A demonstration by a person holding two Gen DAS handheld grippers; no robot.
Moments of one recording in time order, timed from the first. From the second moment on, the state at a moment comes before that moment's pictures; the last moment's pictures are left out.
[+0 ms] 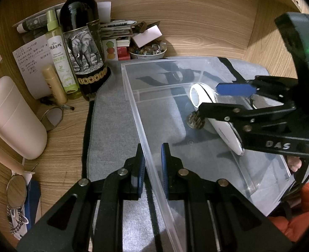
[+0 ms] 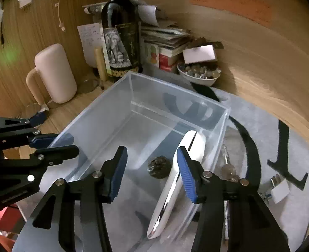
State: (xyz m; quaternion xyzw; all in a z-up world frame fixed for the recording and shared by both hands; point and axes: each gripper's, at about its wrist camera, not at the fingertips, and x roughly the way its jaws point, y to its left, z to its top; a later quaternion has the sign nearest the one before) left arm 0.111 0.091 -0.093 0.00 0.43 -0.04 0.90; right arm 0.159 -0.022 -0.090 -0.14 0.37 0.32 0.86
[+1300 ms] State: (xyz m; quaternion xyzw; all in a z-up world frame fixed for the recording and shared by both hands) left arm 0.108 0.090 -0.093 0.01 0.43 -0.03 0.90; right arm 0.159 -0.198 -0.127 -0.05 0.42 0.13 0.90
